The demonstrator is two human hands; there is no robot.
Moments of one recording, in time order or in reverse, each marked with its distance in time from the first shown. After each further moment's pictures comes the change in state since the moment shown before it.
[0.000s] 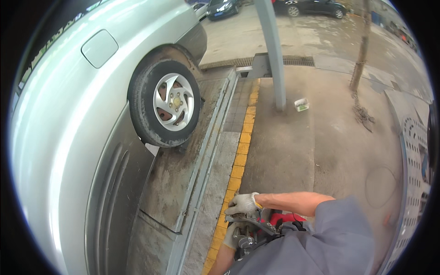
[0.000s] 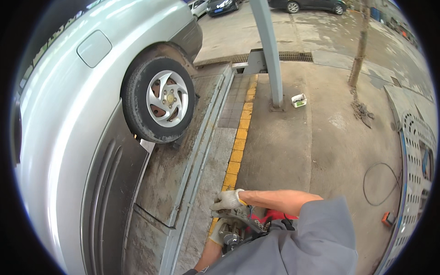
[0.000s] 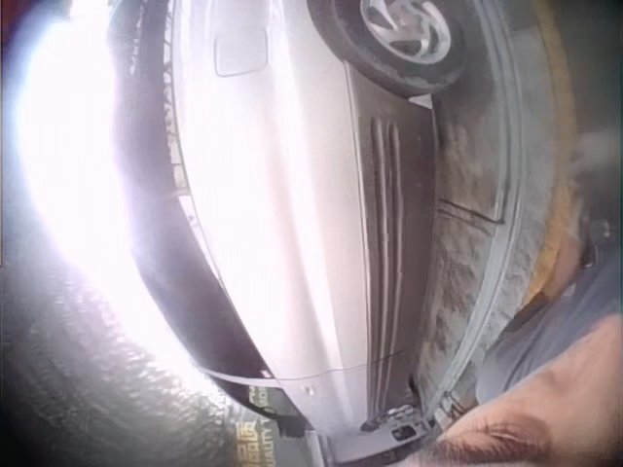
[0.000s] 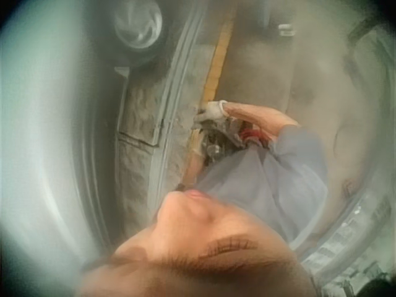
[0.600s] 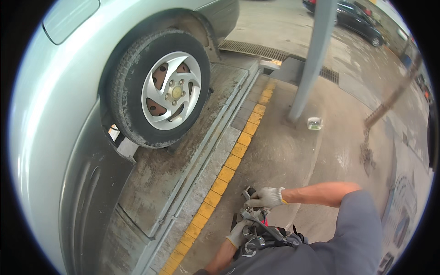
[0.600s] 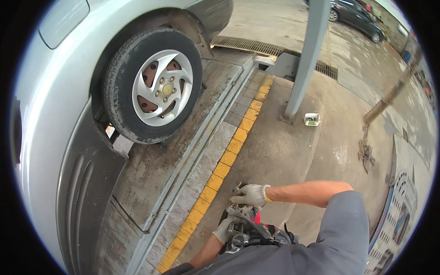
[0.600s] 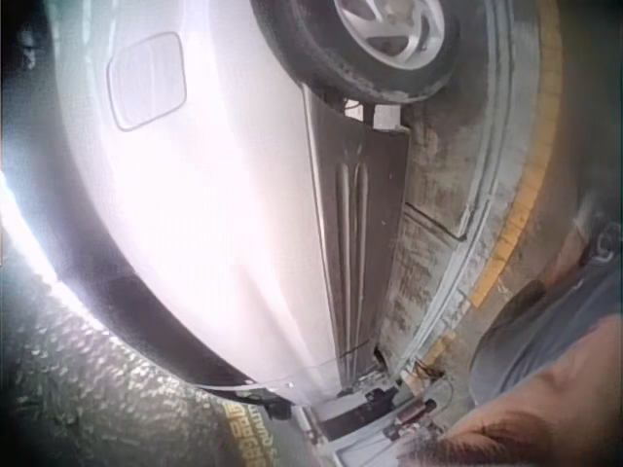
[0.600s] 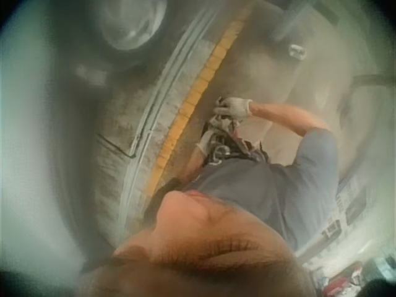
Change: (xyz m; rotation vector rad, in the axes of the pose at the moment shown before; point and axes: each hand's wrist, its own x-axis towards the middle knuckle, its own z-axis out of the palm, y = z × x) left_hand 0.188 0.108 0.148 -0.258 0.077 -0.091; right_hand 0.048 0.063 -0.285 -0.103 -0.094 0.239
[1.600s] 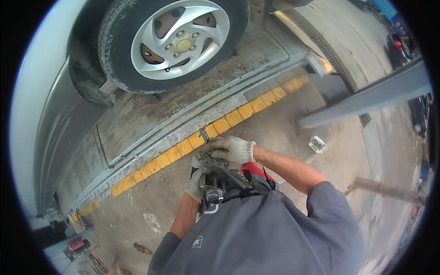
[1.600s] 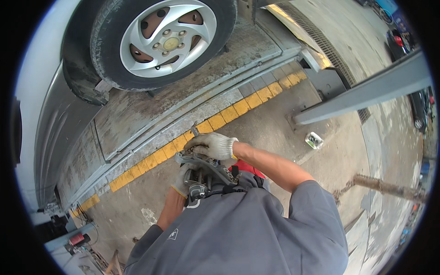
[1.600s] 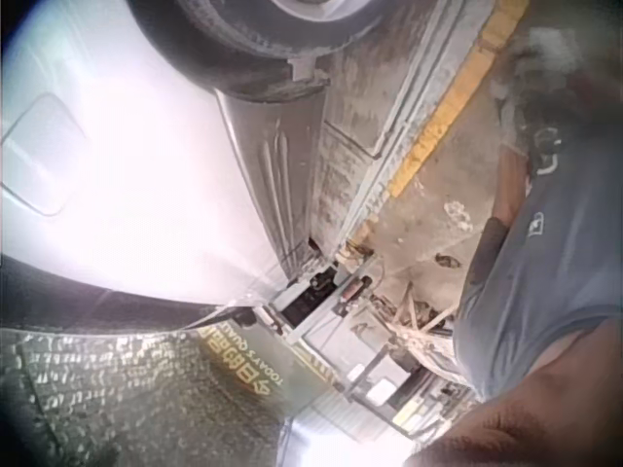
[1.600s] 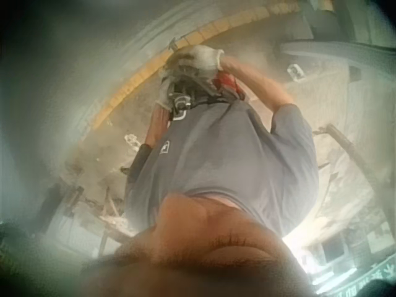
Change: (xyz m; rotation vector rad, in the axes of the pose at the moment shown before) left_hand 0.083 0.135 0.189 -0.381 0.182 0.568; right_hand 0.118 -0.055 -0.254 -0.230 -0.331 -0.616
